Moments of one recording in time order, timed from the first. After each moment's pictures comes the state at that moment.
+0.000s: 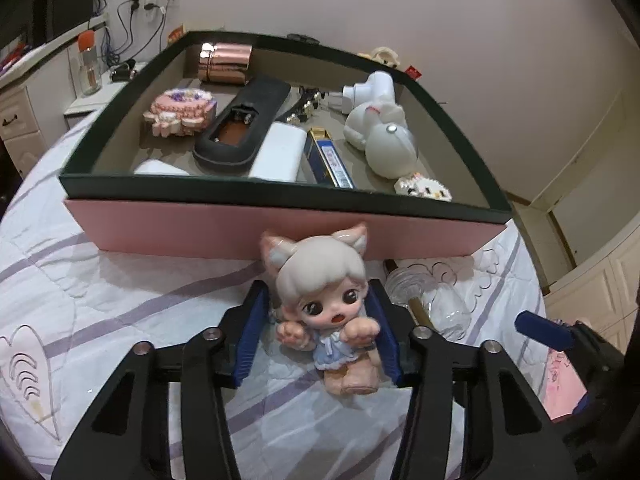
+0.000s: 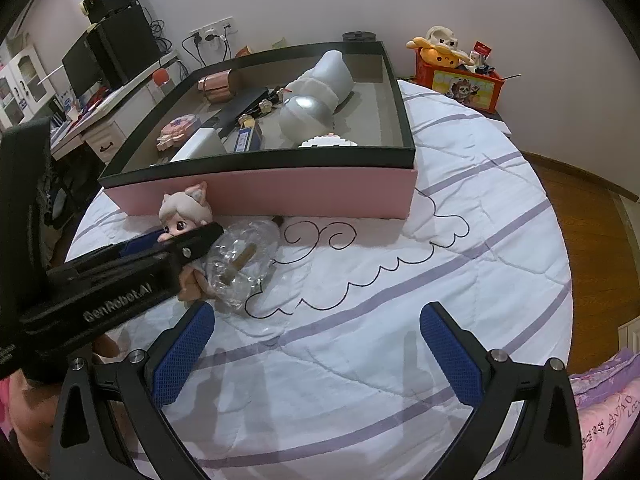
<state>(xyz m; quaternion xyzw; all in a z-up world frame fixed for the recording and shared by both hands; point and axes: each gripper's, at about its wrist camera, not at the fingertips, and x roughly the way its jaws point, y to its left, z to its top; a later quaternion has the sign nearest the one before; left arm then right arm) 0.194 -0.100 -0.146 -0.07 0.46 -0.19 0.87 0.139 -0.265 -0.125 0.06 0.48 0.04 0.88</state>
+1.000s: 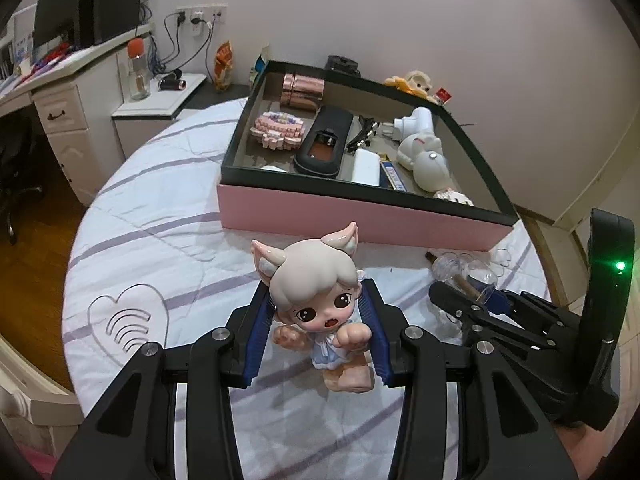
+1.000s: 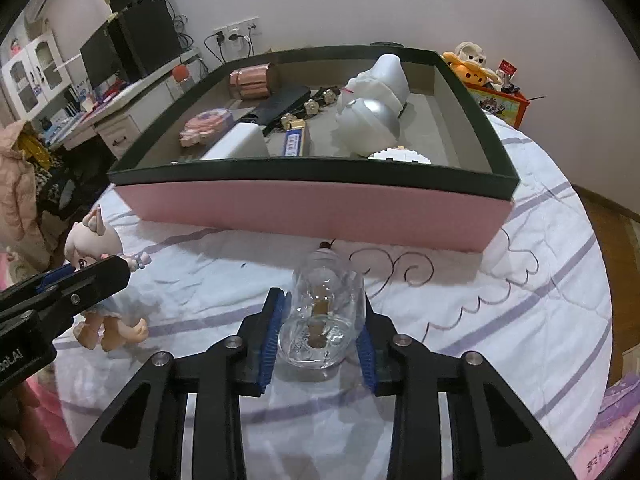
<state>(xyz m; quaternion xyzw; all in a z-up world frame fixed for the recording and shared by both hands) 0.150 -0.033 -0.115 -0.07 0.44 -0.13 0.89 0.160 -0.226 -0.138 0.04 0.45 0.07 0.89</state>
